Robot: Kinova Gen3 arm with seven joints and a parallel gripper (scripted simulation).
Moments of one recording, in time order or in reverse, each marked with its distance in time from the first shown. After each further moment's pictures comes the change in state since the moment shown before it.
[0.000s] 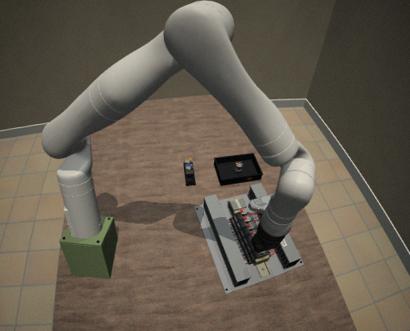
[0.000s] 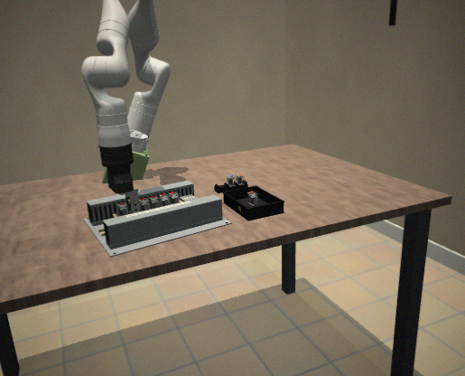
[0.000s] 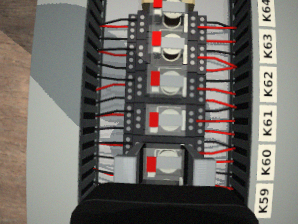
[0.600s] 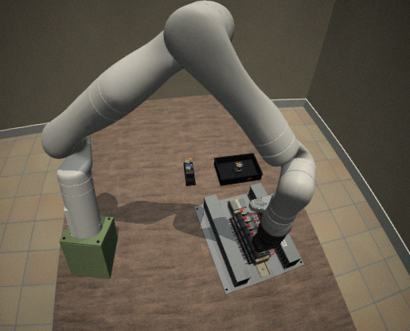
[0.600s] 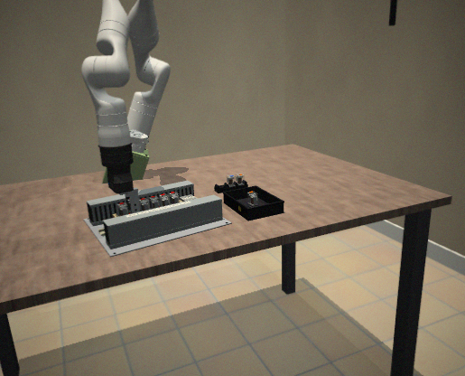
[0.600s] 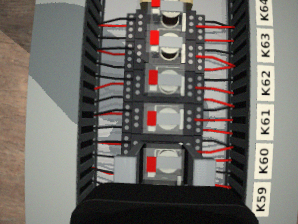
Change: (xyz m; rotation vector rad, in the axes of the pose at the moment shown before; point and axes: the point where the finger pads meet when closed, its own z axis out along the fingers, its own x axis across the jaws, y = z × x) arm 0.002 0.001 -0.001 -0.002 0.003 0.000
